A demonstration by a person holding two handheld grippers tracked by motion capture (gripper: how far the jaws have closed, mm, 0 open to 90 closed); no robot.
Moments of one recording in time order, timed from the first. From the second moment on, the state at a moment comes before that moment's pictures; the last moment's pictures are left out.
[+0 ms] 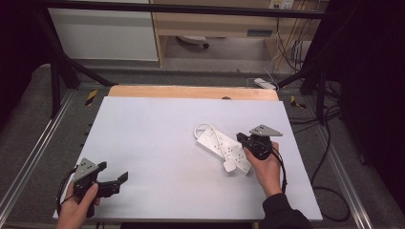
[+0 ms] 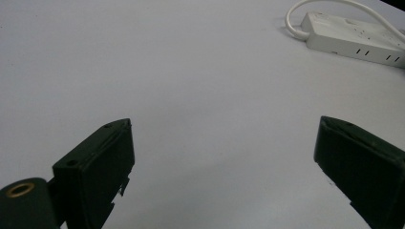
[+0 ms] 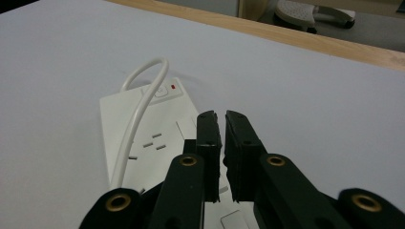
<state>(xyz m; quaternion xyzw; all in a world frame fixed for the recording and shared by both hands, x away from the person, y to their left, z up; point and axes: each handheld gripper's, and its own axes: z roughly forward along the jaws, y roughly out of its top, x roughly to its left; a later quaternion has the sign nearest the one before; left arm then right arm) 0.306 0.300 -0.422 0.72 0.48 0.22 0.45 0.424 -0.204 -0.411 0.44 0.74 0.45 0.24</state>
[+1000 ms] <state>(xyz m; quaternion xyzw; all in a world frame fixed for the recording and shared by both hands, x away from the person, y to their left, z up) 0.305 0.301 -0.422 0.72 0.48 0.22 0.45 0.427 -0.203 -0.427 0.44 0.76 0.43 0.24</state>
